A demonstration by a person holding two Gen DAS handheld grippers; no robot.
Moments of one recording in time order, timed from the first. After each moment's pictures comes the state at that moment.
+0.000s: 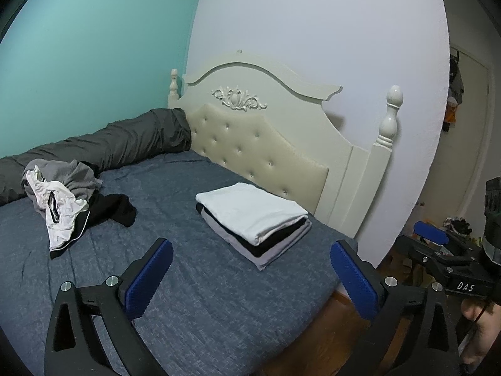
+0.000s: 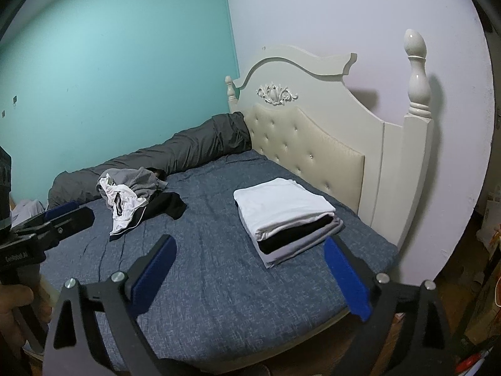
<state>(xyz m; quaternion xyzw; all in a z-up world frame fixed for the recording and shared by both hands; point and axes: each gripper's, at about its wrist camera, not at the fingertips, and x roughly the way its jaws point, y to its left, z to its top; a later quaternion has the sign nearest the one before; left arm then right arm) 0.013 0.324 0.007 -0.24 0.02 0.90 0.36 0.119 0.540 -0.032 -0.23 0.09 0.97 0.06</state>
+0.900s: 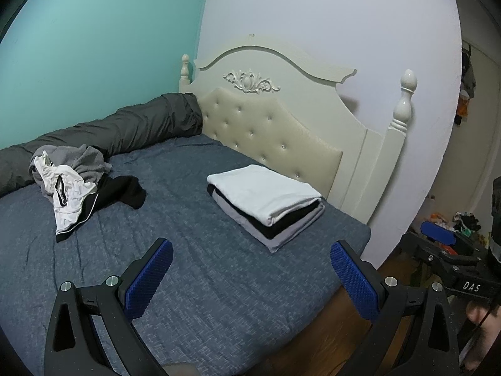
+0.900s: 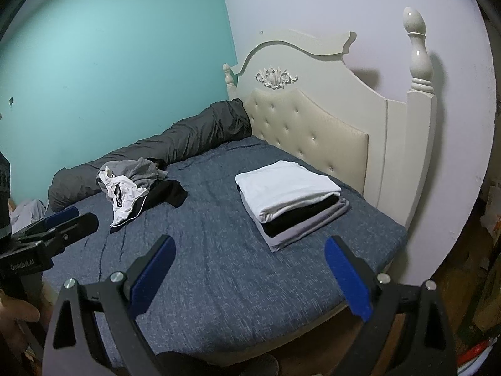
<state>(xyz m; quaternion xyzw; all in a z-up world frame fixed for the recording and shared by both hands) 0.012 0.318 -0.023 -0.27 0.03 0.90 0.33 0.115 0.531 -0.061 -0.25 0.10 0.96 0.06</state>
